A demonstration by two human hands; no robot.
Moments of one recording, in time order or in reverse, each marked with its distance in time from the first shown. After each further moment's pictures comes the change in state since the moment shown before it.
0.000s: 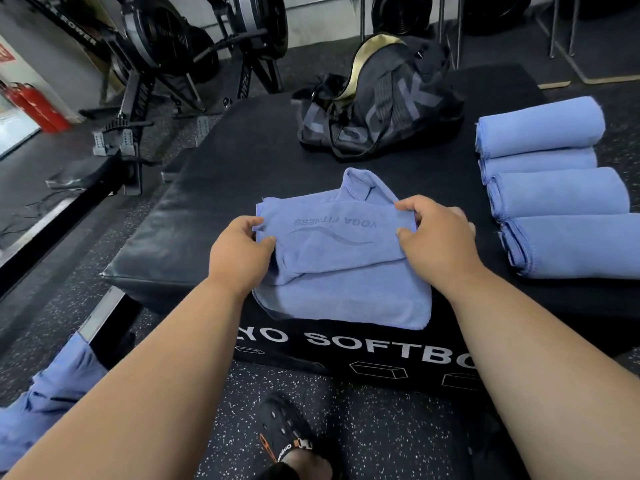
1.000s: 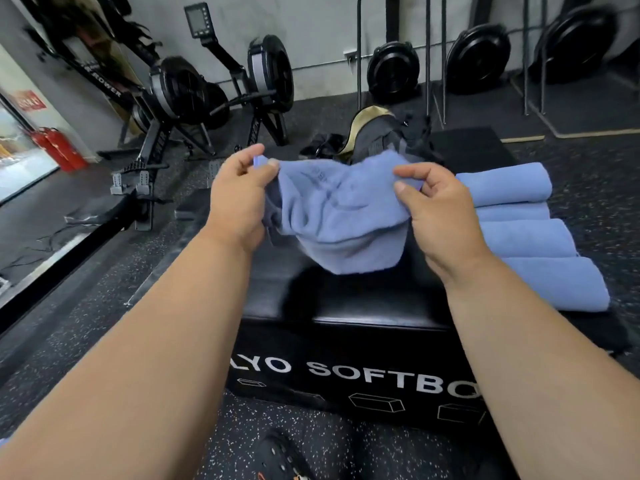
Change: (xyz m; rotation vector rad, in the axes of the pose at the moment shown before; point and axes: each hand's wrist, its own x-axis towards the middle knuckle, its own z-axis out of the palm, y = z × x) left_hand 0.009 0.147 -0.072 -0.893 0.009 0.174; right_hand 0.003 -0.086 -0.081 0.902 0.167 -0.177
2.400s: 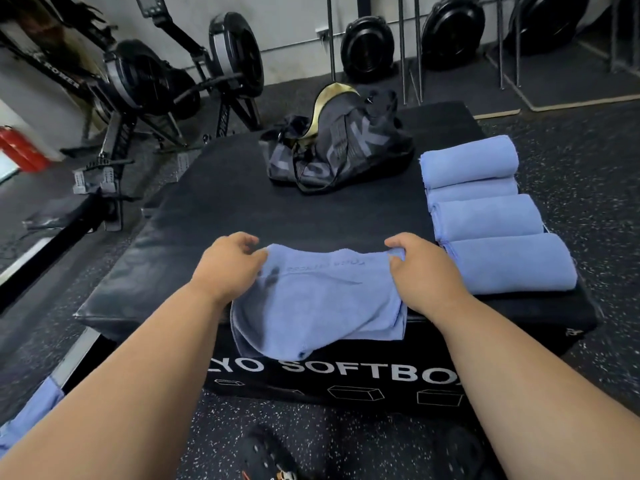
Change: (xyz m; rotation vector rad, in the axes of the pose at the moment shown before) left_hand -0.023 -0.115 -0.024 1.126 -0.249 -0.146; right_hand -0.037 0.091 -0.069 -0.858 -0.132 0.310
